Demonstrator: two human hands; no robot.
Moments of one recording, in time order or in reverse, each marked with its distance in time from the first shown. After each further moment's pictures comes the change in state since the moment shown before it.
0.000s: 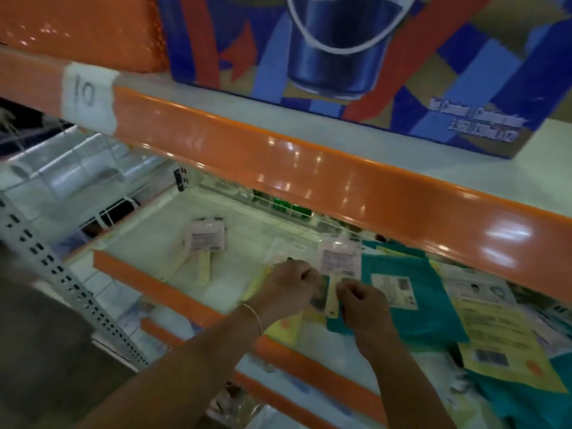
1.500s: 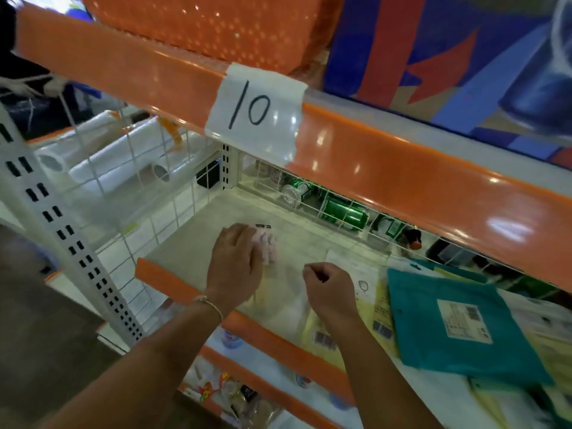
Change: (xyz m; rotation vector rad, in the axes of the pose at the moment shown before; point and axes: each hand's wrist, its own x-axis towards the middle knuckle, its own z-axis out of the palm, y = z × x) left_hand 0.028 -0.173 -0.134 0.240 0.529 0.210; right_hand 0.023 -0.049 0.178 -0.300 -0.002 -0.118
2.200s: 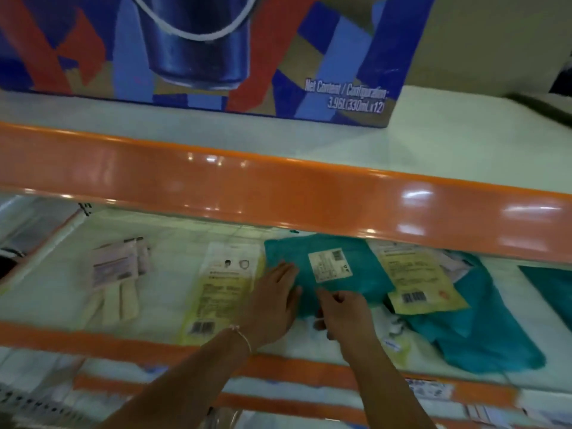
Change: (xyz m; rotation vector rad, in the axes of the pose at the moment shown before) left_hand -0.077 0.217 0.145 -0.130 -0.533 0.364; right_hand -0.074 0.117 -0.199 0.216 0.240 0.413
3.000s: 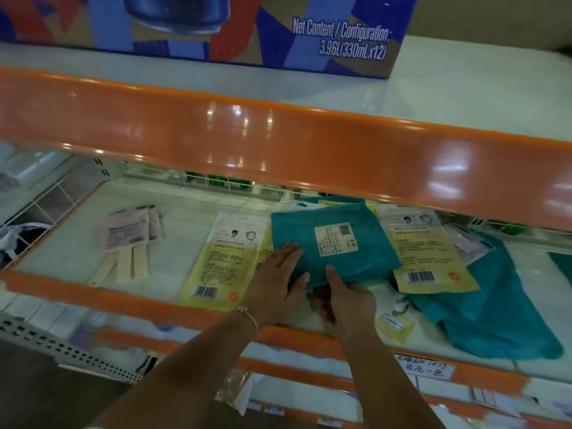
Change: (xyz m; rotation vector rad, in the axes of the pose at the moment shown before) left_hand -0.018 -0.002 0.025 0.003 0.008 -0.061; right_hand 0.000 0.025 0.005 0.470 0.098 0.229
